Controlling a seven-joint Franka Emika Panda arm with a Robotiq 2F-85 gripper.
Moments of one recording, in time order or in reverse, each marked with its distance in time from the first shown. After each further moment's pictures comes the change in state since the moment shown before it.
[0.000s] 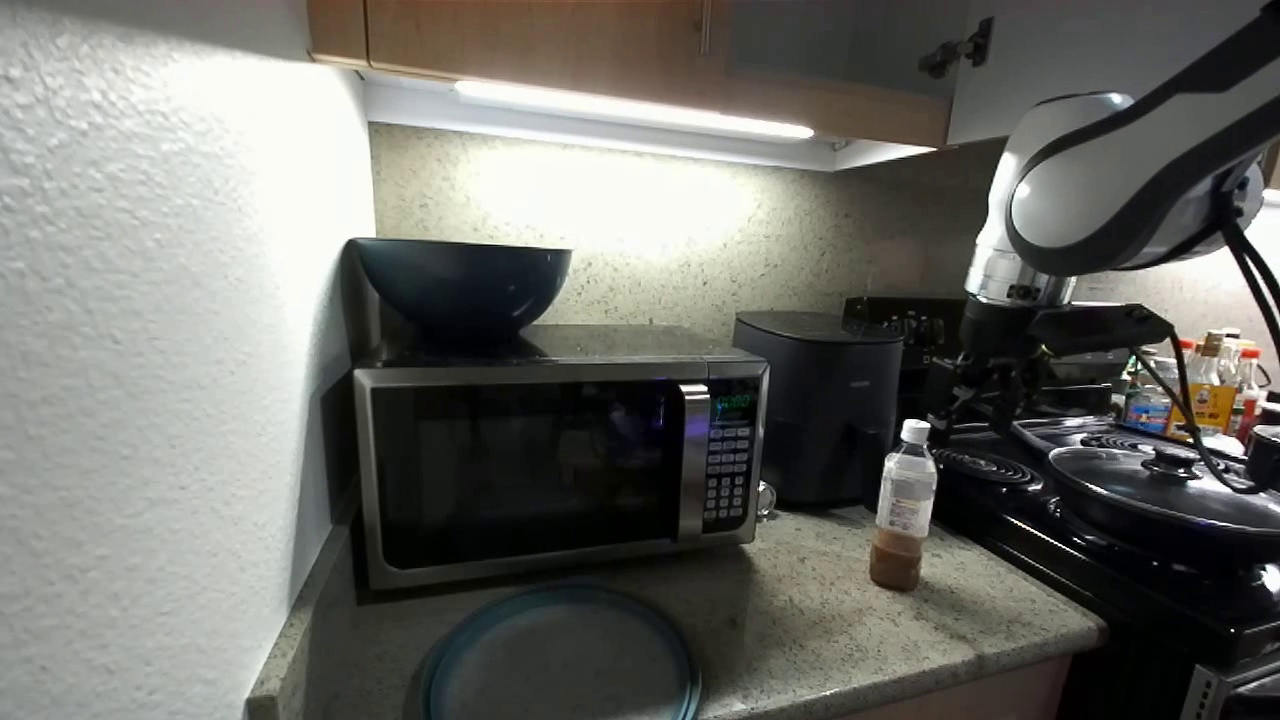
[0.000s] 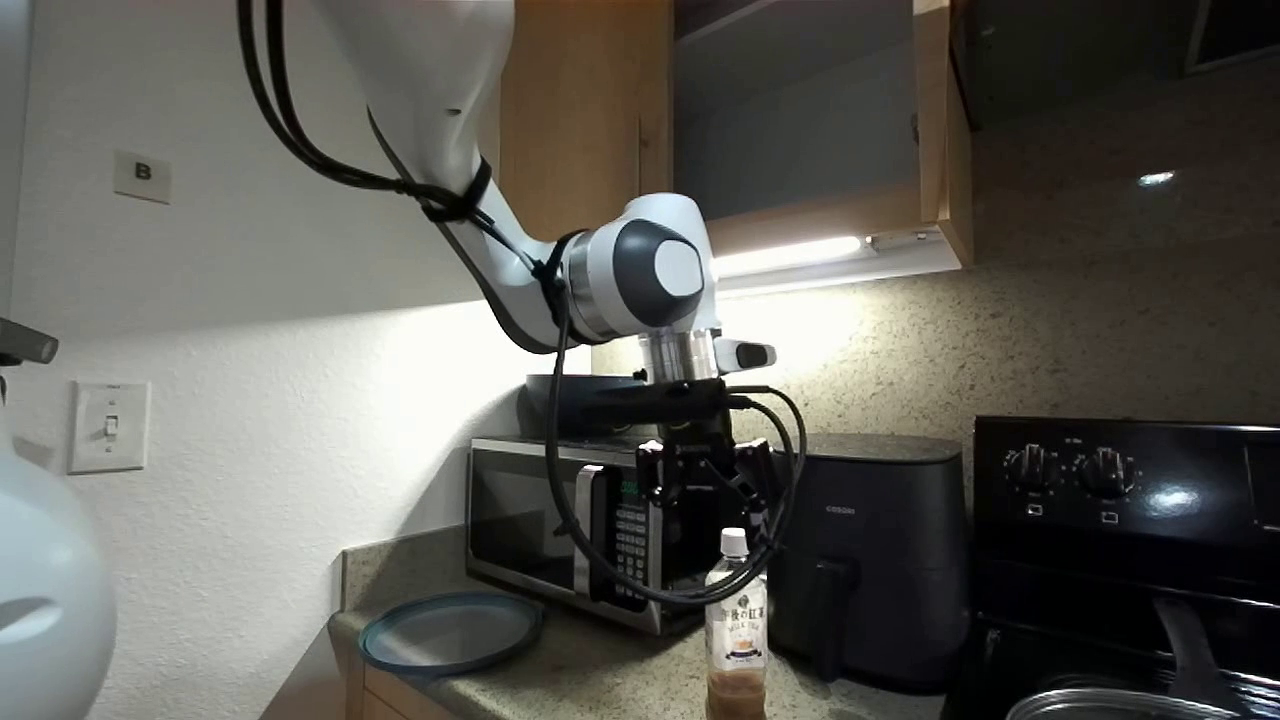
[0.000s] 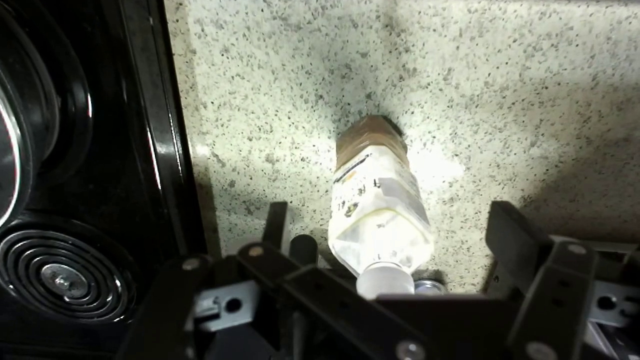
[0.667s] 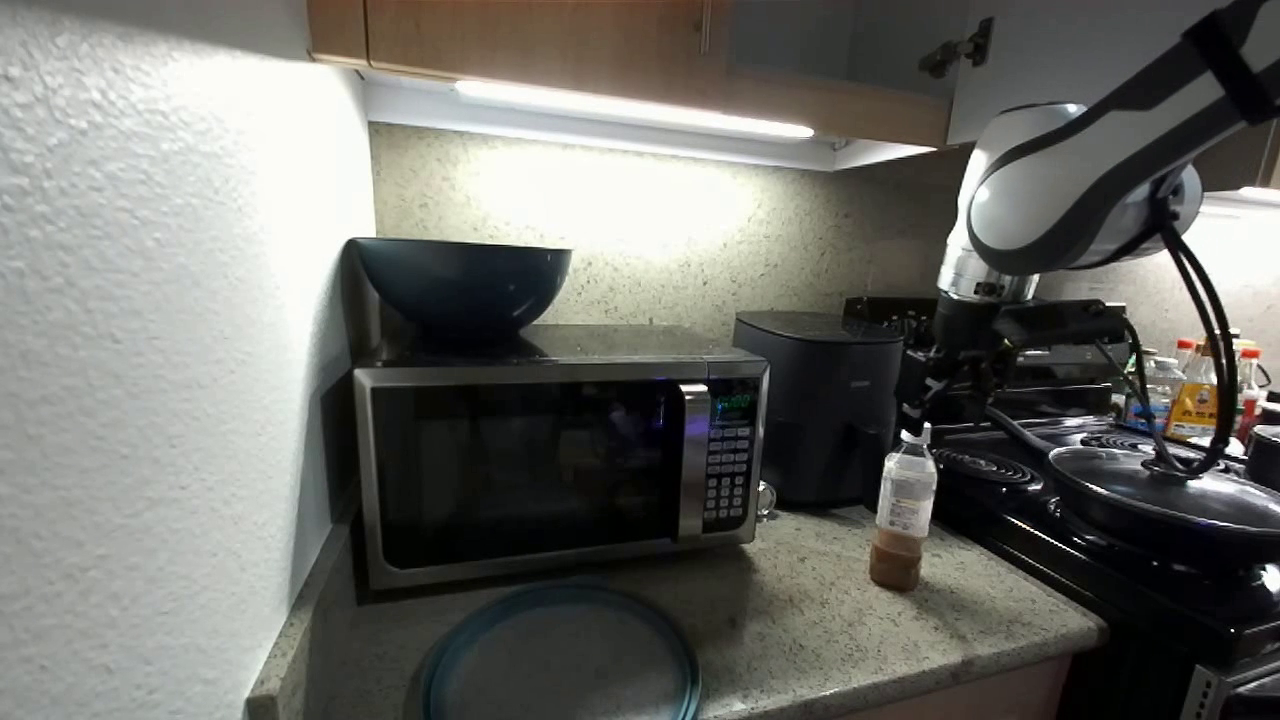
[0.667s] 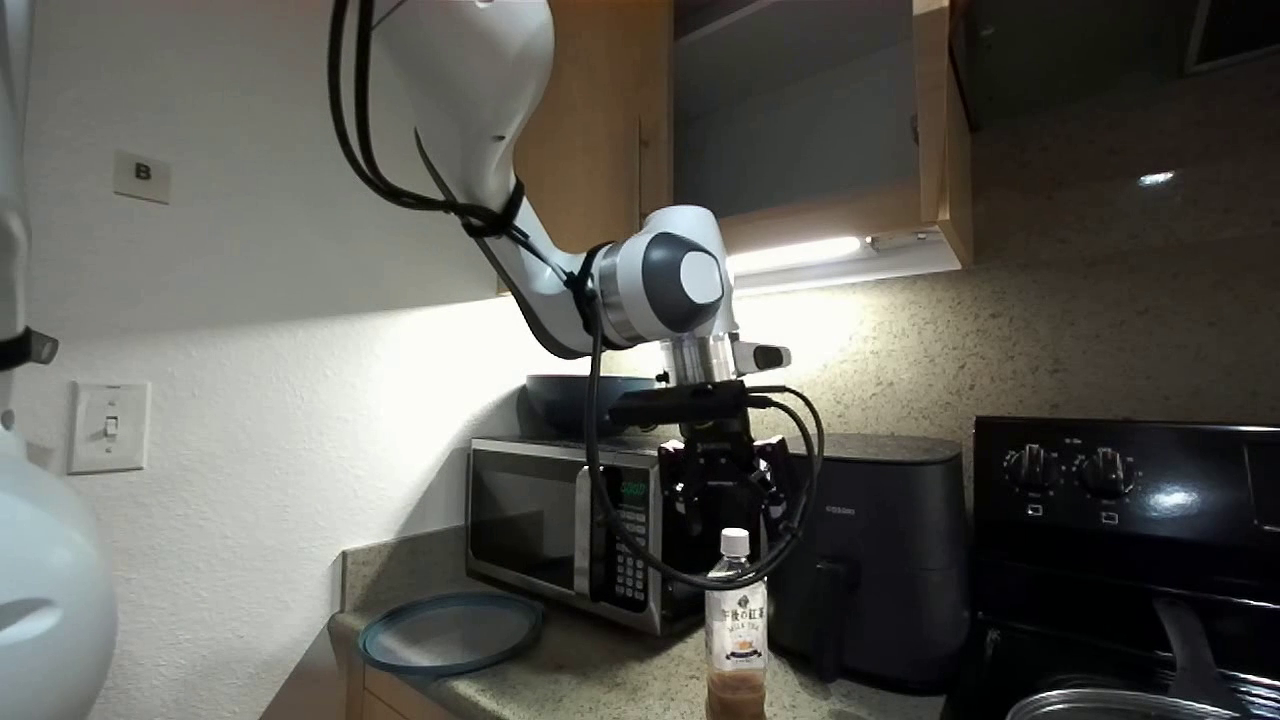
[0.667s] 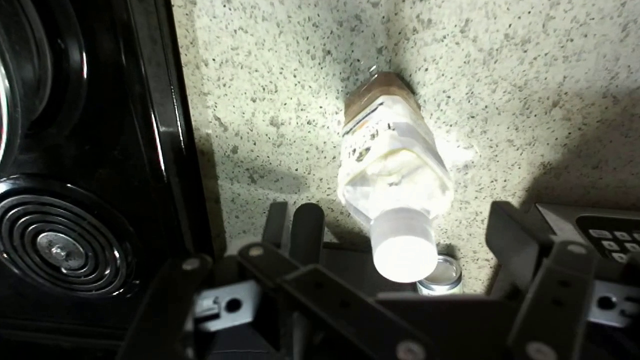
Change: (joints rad) arm 0.000 0.111 0.000 0.115 -0.001 0.006 0.001
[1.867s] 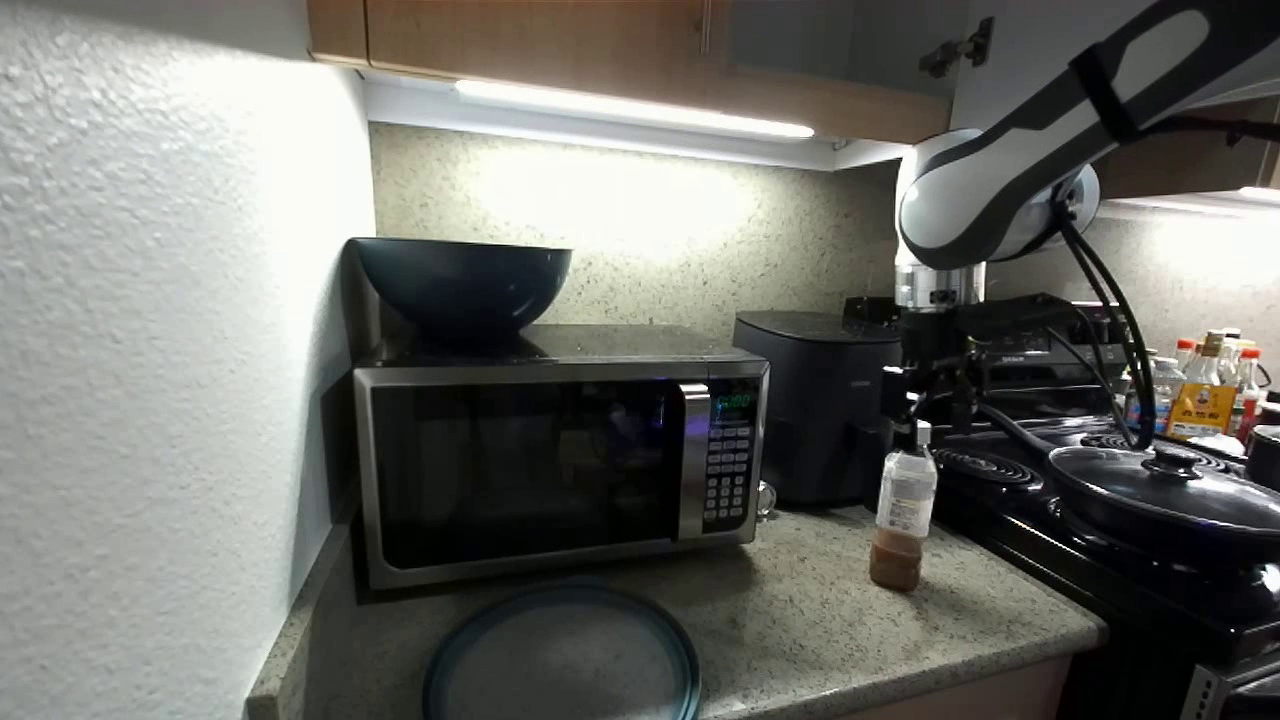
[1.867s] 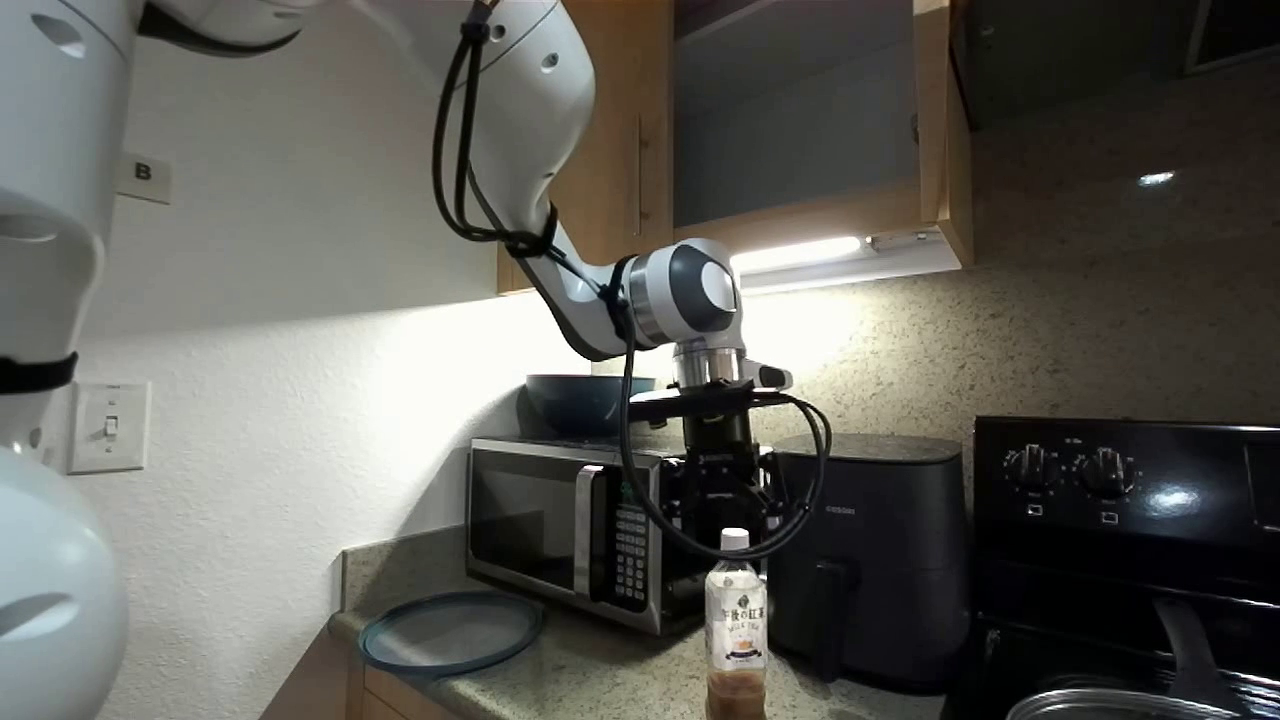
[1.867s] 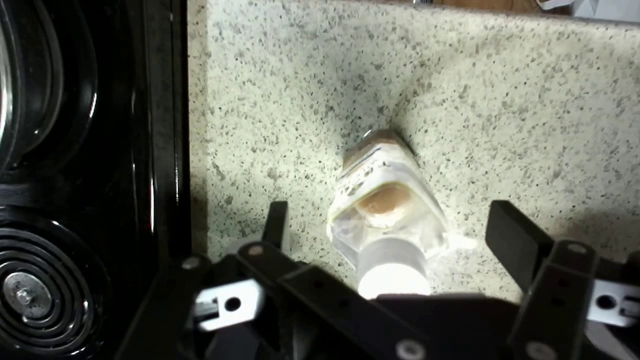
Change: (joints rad) arm 0.024 0.166 0.014 0.214 -0.019 -0.292 -0.027
